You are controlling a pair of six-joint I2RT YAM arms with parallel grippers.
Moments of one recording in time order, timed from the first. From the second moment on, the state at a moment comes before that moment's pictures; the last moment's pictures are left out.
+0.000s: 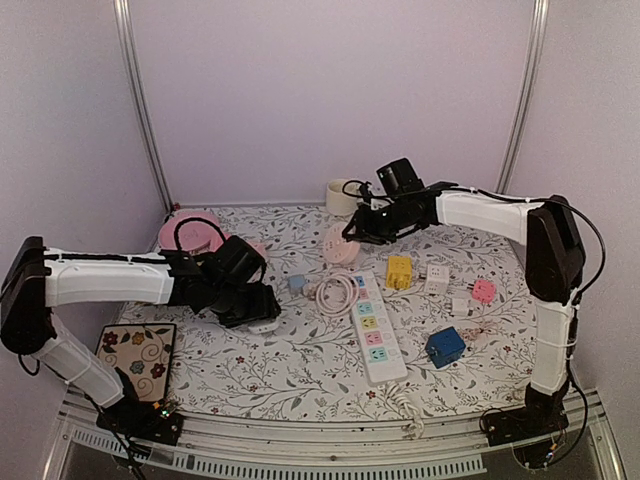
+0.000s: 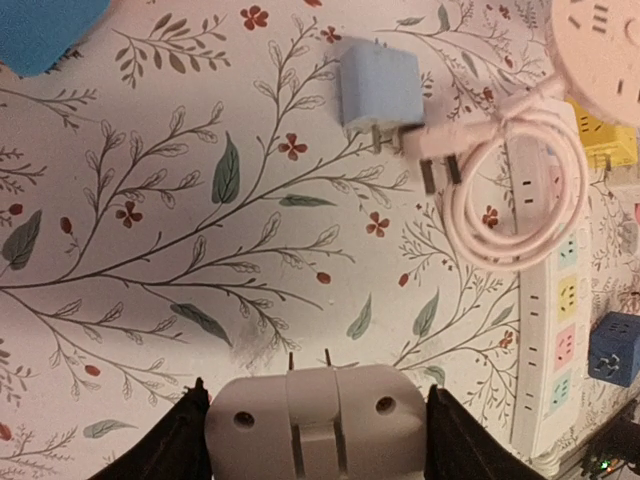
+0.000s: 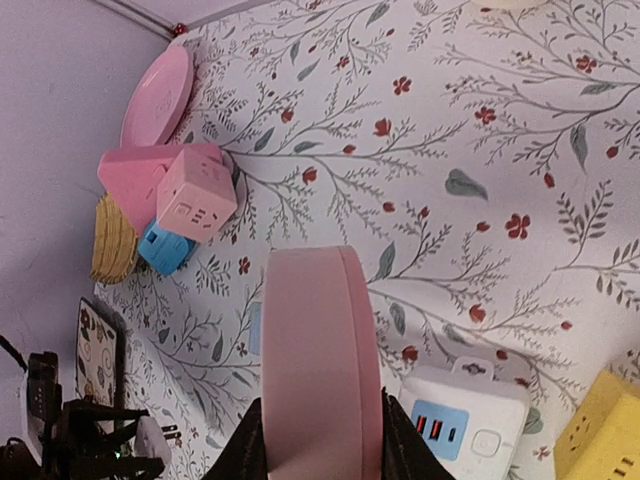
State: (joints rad) left arm -0.85 1.48 0.91 -0.44 -0.14 -0.94; right arm 0.62 2.01 1.64 -0.41 -0.31 0.55
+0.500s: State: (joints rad) left arm -0.85 1.48 0.86 -0.46 -0.12 -0.96; right arm 0.47 2.31 1.97 -0.40 -0.36 0.59
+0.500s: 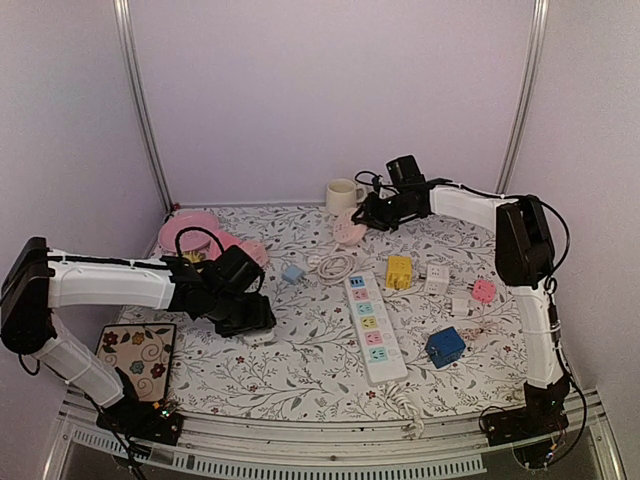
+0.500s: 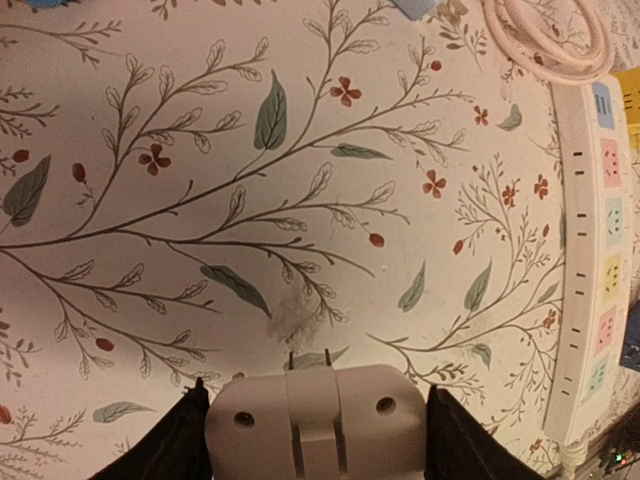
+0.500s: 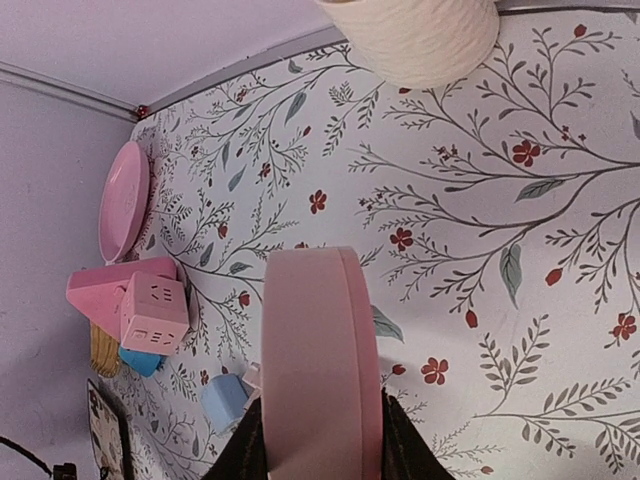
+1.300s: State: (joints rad) left arm -0.85 1.60 0.88 -0.46 -0.08 -0.95; right arm 0.19 2.22 1.66 -0.18 -0.44 0.72
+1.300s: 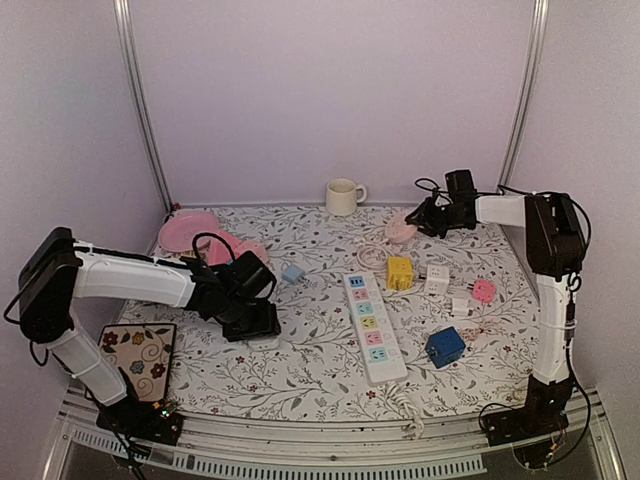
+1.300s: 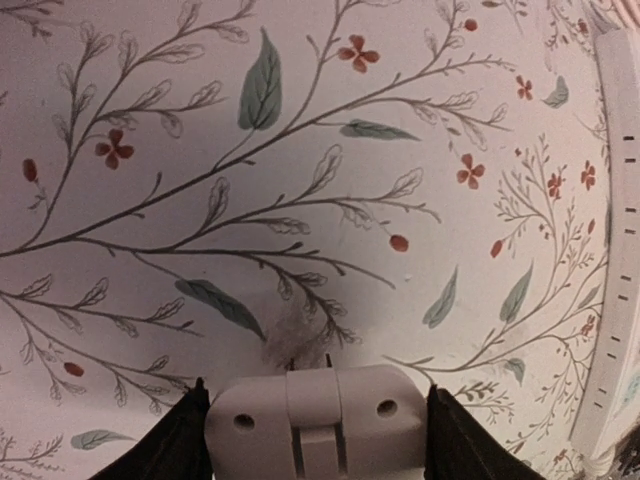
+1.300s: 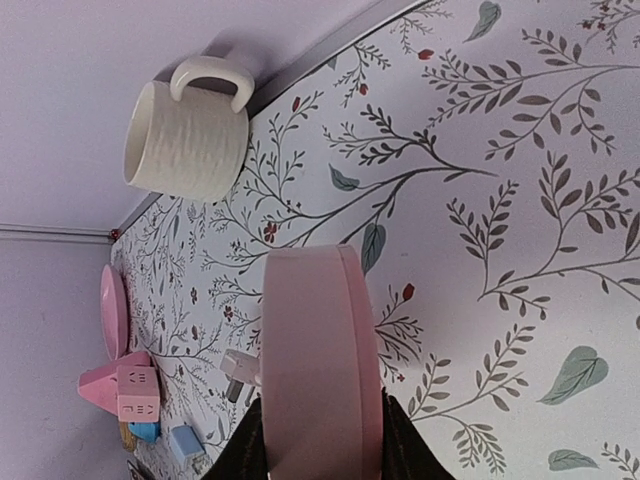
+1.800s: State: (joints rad) left arm -0.93 1.90 1.23 -0.45 -0.05 -0.82; right arm 0.16 2.03 1.47 -0.19 -0.41 0.66
